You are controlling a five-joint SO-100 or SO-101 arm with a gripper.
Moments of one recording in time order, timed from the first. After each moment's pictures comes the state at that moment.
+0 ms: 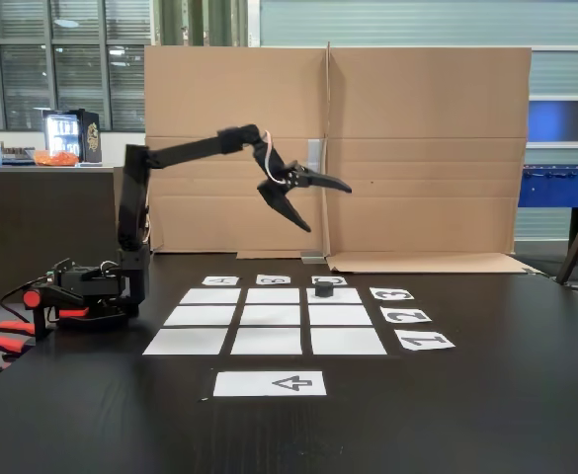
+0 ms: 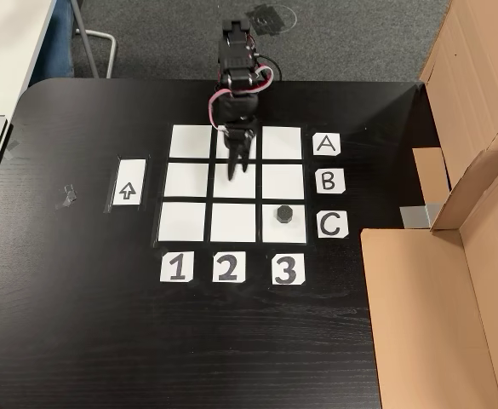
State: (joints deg) arm -6.2 86.7 73.1 68.9 14.3
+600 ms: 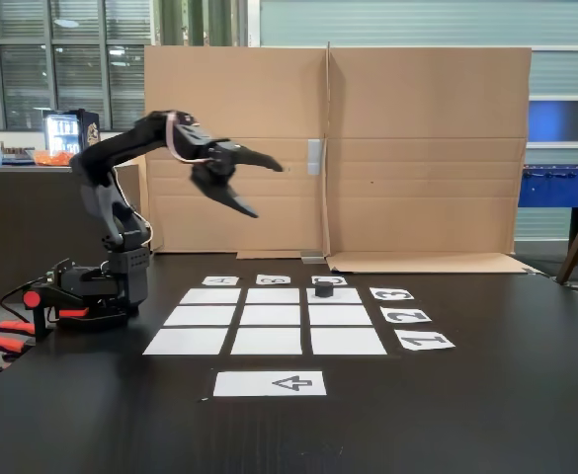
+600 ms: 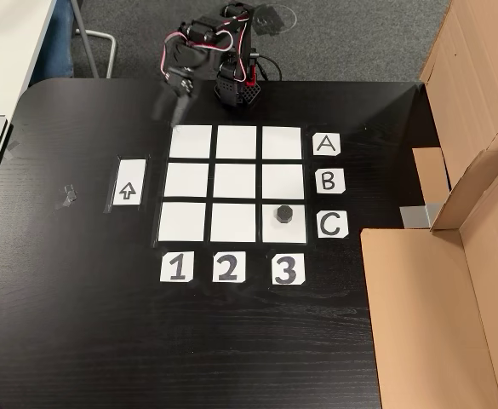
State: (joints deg) arm 25.9 122.6 104.6 59.0 1.3
